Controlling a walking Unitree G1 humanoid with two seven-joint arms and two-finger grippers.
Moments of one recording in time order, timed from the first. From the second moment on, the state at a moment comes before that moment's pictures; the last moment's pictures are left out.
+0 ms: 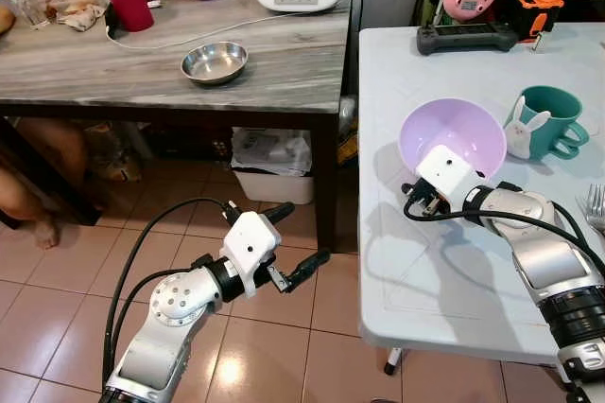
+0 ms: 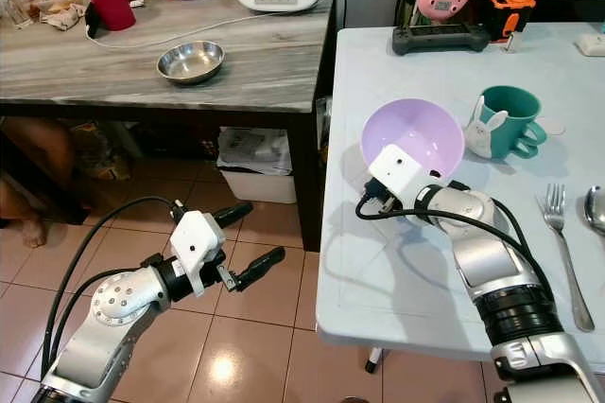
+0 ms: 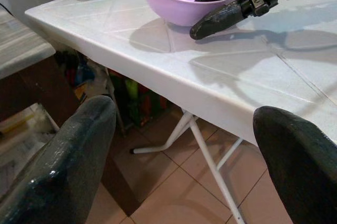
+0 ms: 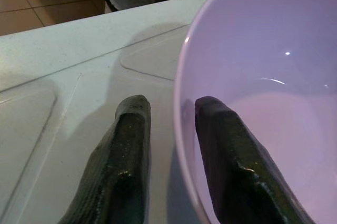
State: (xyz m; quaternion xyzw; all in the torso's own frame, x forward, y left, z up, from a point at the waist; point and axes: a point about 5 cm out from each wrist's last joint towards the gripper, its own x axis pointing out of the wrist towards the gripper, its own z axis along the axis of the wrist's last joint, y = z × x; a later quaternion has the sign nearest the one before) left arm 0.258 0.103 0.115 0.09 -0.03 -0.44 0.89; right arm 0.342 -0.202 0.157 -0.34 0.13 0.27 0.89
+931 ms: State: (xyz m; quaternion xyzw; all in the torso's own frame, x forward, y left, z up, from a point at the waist) left arm 0.270 0.098 0.131 0.01 -0.05 -0.42 0.90; right arm 0.332 -0.204 0.160 -0.37 0.09 0.24 0.89
